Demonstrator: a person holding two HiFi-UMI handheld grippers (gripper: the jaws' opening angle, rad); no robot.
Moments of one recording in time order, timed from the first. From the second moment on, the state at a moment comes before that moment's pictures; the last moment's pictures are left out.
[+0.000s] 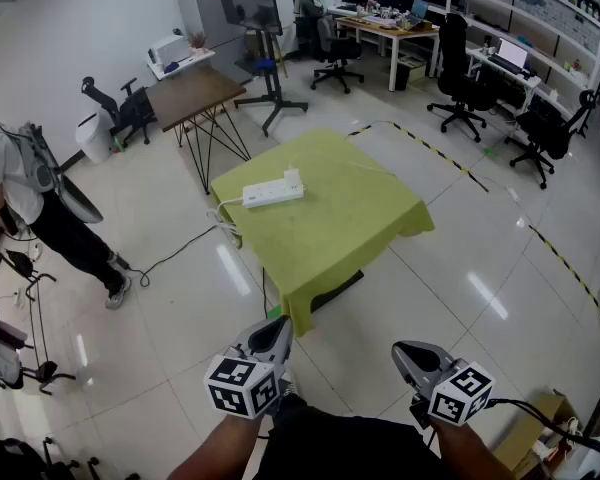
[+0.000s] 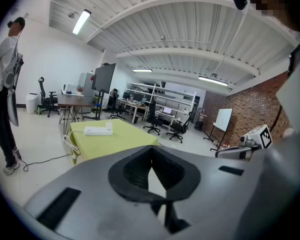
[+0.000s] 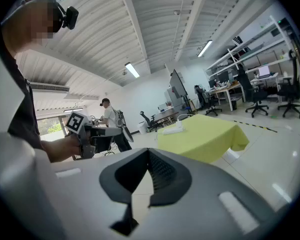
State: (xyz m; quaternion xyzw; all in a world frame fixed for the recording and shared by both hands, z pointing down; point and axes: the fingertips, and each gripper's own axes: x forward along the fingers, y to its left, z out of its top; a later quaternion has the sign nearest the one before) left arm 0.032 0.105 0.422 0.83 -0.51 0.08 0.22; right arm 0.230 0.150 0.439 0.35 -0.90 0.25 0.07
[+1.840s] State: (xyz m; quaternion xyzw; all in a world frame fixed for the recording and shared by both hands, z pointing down) left arm -0.154 -0.127 0.468 0.83 -0.50 0.08 0.24; right arm 0.018 -0.204 0.476 0.39 -0.89 0.16 0.15
